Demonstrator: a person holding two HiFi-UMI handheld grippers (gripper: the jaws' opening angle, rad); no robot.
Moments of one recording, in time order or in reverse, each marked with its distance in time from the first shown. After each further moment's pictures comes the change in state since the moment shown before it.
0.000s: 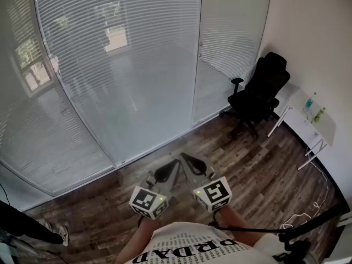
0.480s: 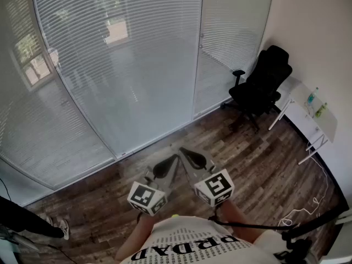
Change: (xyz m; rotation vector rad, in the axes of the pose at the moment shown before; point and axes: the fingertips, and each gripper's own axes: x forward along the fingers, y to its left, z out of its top) left arm -0.004 -0.003 -0.005 -0.007 0.007 0.011; right arm -0.002 0.004 -0.007 0.047 0.039 0.055
